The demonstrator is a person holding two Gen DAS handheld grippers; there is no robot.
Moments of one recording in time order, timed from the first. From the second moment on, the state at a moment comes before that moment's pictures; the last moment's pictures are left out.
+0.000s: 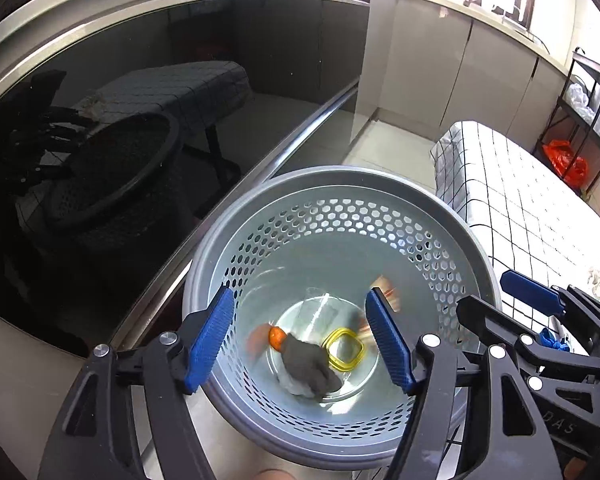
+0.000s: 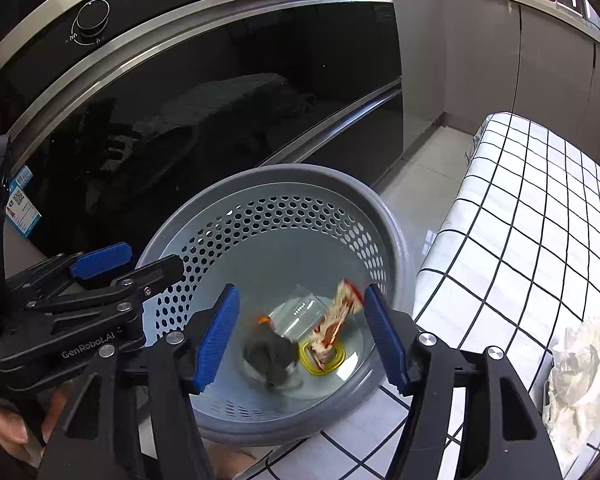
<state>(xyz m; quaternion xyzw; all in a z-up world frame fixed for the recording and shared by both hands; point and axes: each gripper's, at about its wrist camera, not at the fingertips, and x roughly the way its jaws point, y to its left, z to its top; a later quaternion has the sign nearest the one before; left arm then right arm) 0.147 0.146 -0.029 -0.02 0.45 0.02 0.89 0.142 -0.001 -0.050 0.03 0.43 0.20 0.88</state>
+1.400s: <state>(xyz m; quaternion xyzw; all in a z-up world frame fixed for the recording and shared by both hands) 0.104 0.094 -0.010 -0.01 0.41 -0.04 0.91 0.028 -0.126 -0.035 0.06 0.42 0.07 0.90</state>
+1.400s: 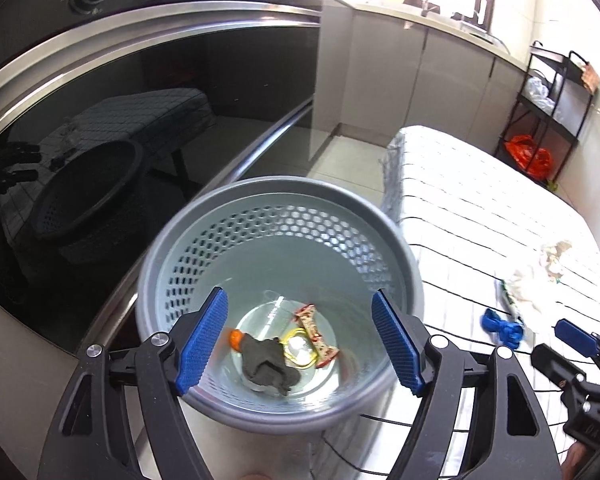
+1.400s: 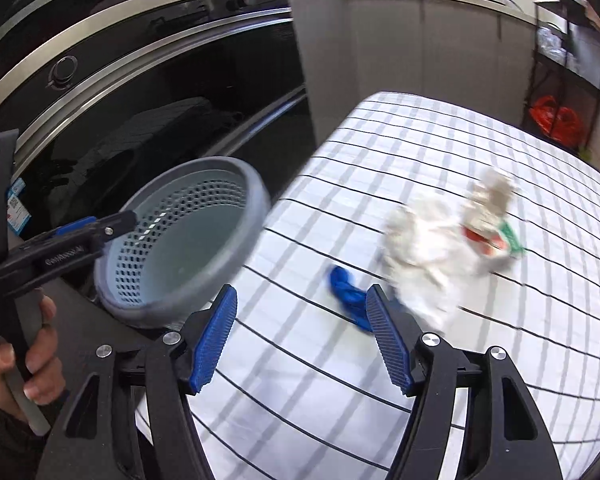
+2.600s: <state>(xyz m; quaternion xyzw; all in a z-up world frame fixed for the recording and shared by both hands) 0.115 -0.047 -0.043 0.02 0.42 -0.10 0.90 0.079 -0.263 -0.047 0.11 0.40 -0.02 0.91</state>
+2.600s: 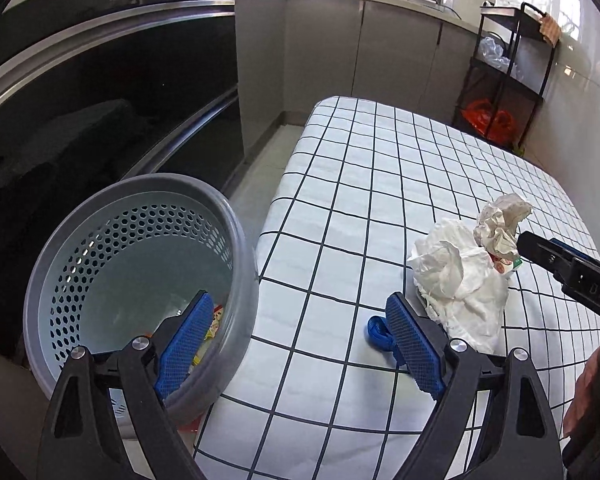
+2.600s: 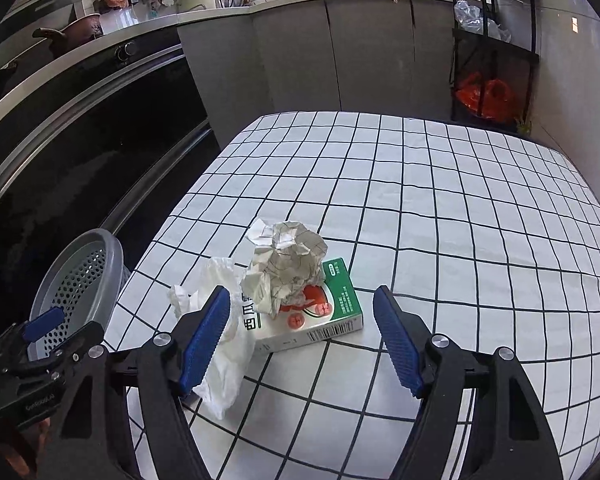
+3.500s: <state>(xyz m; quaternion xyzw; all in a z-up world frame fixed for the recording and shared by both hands) 0.101 -0.077 -0.039 0.05 0.40 -0.14 0.90 0.073 -0.285 -0.030 0.16 0.38 -0.02 0.91</state>
